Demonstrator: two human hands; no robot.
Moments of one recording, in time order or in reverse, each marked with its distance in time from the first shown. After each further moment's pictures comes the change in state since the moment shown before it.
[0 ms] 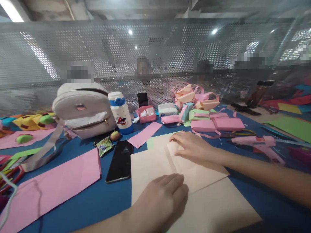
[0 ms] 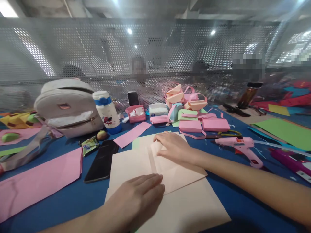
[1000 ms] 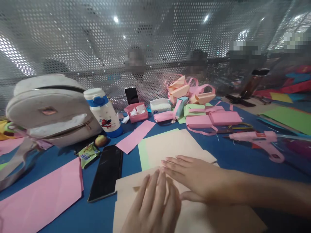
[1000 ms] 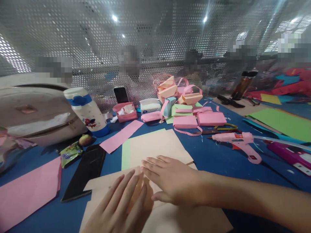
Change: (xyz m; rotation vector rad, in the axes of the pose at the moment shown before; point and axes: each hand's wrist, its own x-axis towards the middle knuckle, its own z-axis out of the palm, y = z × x) left_hand -0.017 -0.003 0.016 0.543 0.222 -0.063; right_hand -0.044 -0.017 0.014 0.076 -0.471 -0.210
